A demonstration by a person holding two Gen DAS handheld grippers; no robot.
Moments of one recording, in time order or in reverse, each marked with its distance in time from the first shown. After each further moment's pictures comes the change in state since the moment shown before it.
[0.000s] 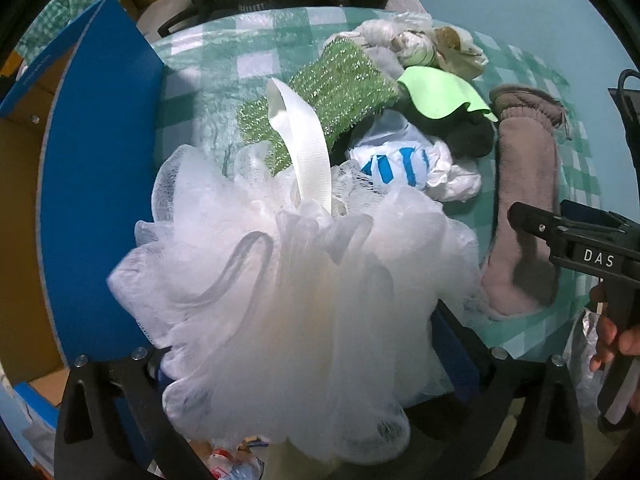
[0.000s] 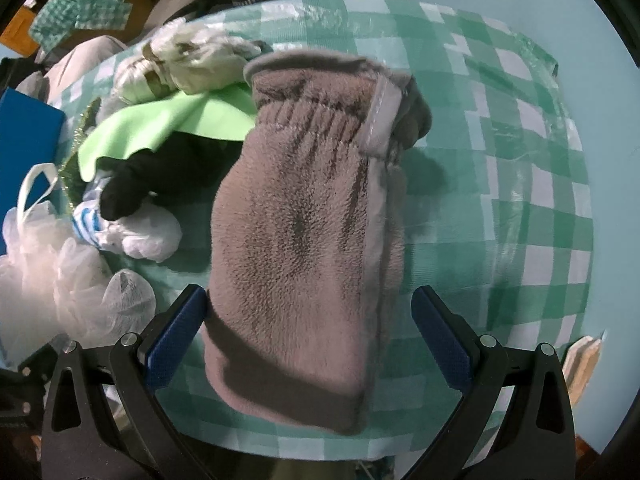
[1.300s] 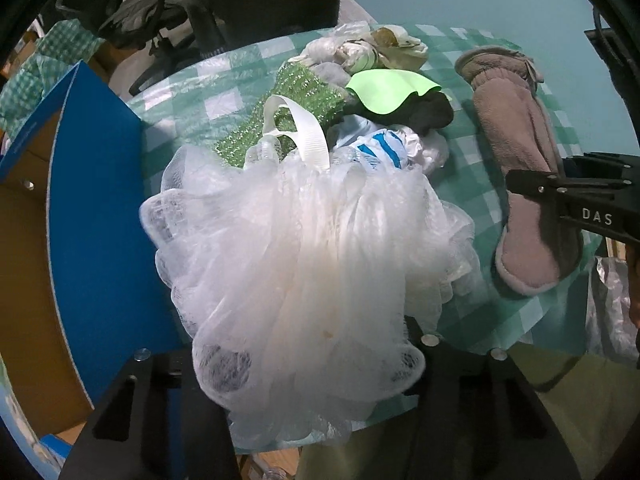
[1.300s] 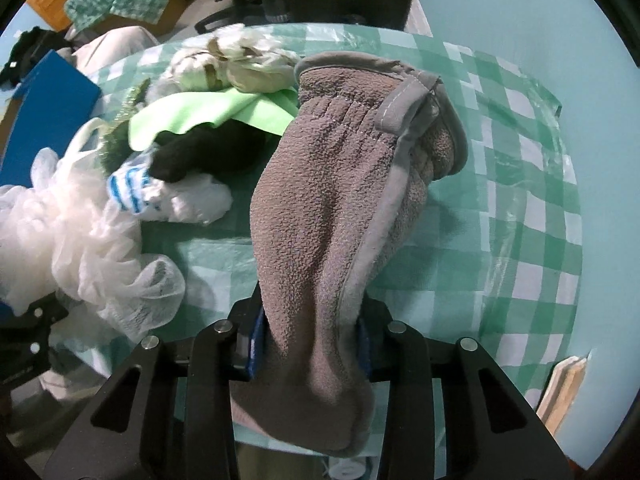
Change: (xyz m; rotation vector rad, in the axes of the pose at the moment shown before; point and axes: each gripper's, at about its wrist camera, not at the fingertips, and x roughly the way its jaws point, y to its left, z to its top) left arm -0.010 -0.027 -0.042 0.216 -0.123 0.005; right arm -0.022 0.025 -0.045 -0.136 -0.086 -0.012
